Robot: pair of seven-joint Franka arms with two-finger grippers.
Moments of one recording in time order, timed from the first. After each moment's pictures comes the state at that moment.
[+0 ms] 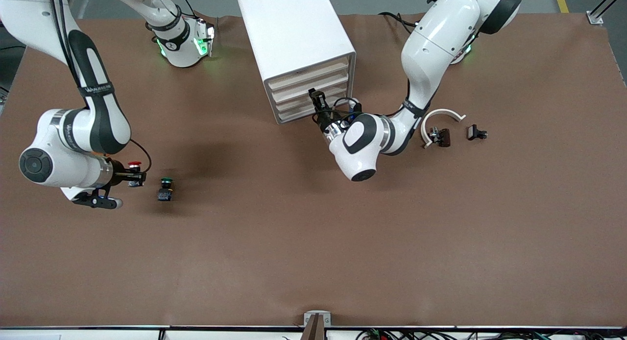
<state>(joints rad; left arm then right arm) -0.53 0.84 -0.15 -1.50 -0.96 1.47 -2.33 -0.02 0.38 -0.02 -1.85 -0.01 1.95 0.14</state>
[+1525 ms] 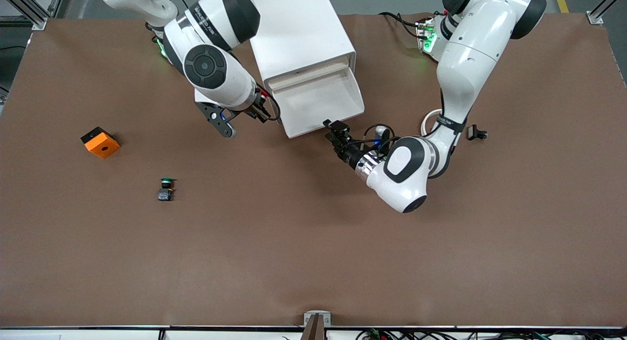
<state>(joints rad) -0.36 0.84 -0.14 -1.34 -0.95 1.49 -2.32 0.62 0.23 0.00 -1.69 0.26 1.67 1.48</state>
